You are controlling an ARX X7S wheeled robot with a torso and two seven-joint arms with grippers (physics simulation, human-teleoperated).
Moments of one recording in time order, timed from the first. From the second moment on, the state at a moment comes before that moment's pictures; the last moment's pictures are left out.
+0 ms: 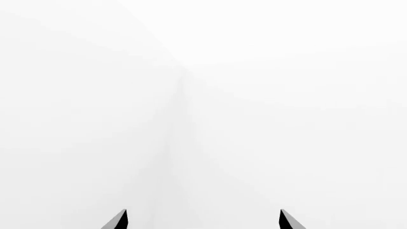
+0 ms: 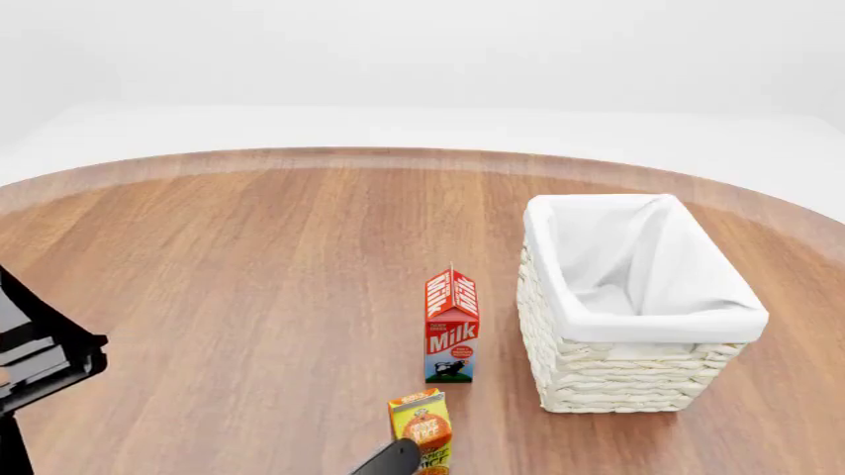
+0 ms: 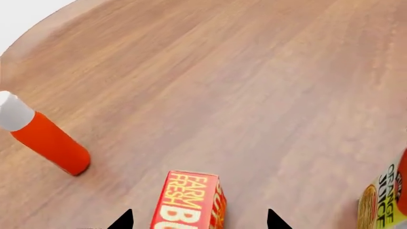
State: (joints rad) left arm 0.18 -0.49 -0.09 0.55 -0.27 0.28 -0.68; right arm 0.35 0.22 -0.97 -0.59 1.11 0.88 0.81
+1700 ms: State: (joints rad) left arm 0.26 -0.50 -0.29 0.56 -0.36 0.32 -0.73; right arm 0.29 0.10 -1.04 -0.39 1.12 0.82 0.91
